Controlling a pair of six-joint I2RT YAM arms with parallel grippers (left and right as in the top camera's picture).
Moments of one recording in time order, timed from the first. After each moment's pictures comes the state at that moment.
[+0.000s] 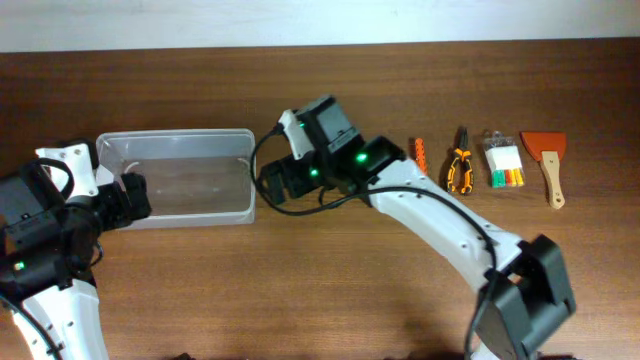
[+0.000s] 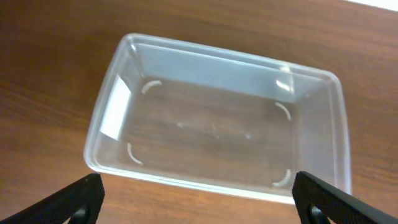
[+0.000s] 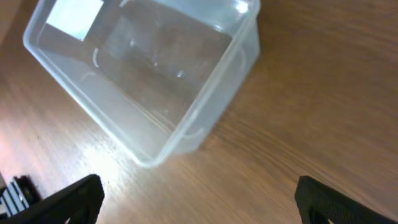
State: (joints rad) left arm 0.45 1.12 1.10 -0.81 0.26 0.14; right arm 0.65 1.84 1.50 -0.57 -0.33 0.26
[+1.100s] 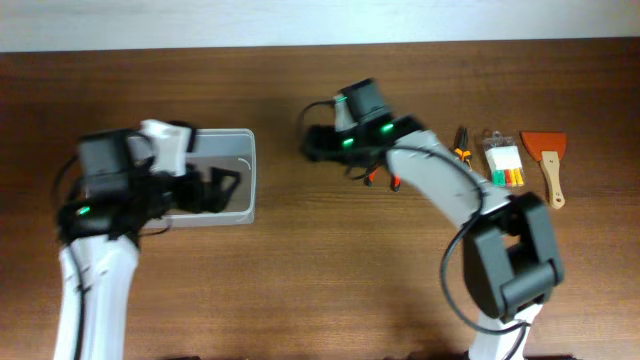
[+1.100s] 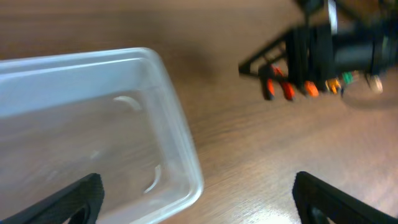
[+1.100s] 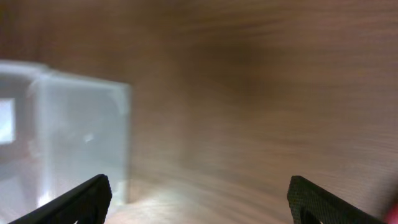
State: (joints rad) left arm 0.10 1.29 1.10 -0.75 0.58 0.16; right arm 0.40 1.99 1.50 -0.53 -0.34 0.49
